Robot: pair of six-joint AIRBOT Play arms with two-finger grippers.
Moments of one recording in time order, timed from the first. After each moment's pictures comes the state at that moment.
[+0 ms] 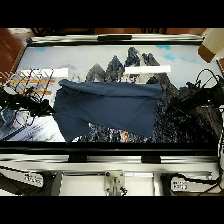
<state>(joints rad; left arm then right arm) 0.35 -1.69 1.25 1.07 -1.25 -1.37 -0.26 -1.49 1.26 -1.22 1.49 1.58</state>
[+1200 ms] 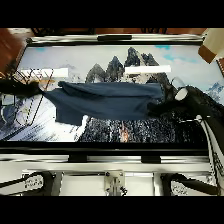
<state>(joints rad) 0.29 -1.32 1.38 1.03 -1.21 -1.29 0.03 -1.36 1.09 -1.14 1.11 1.55</state>
